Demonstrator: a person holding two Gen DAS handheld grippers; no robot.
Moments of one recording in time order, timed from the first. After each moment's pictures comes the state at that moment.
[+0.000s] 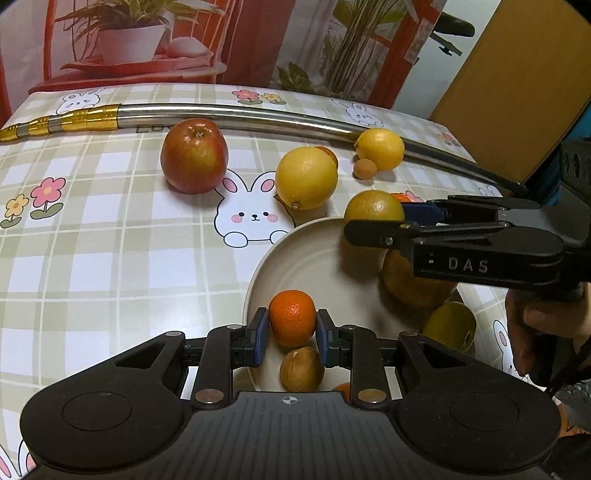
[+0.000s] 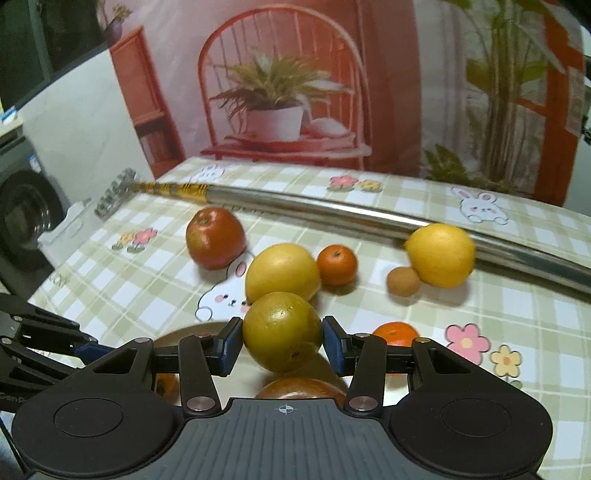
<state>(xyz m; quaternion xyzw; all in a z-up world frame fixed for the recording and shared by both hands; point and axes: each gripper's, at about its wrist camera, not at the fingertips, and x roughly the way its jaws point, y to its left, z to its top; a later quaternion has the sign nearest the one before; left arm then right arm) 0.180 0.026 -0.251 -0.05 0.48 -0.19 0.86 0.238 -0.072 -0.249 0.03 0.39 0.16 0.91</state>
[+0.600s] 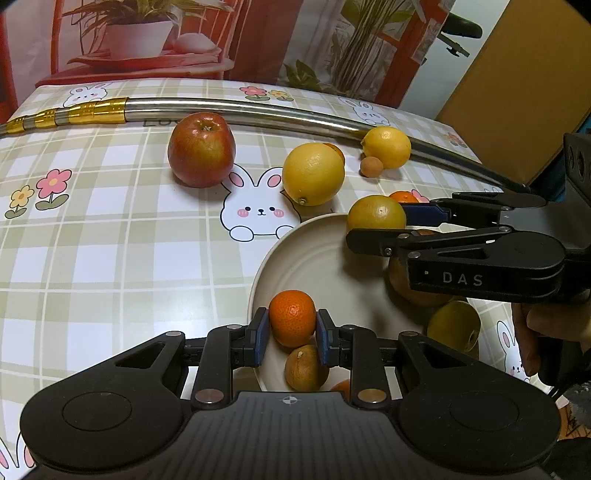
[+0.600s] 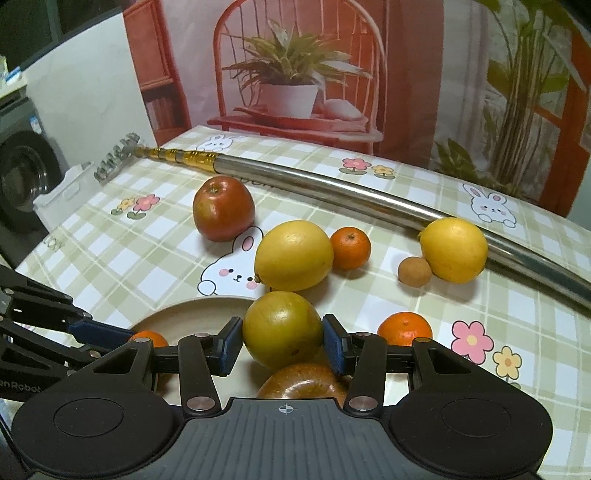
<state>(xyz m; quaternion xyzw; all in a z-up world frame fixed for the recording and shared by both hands) 0.179 0.028 -0.253 -0.06 0.48 -0.18 0.85 0.238 -0.057 -0.250 -0.02 0.41 0.16 0.90</state>
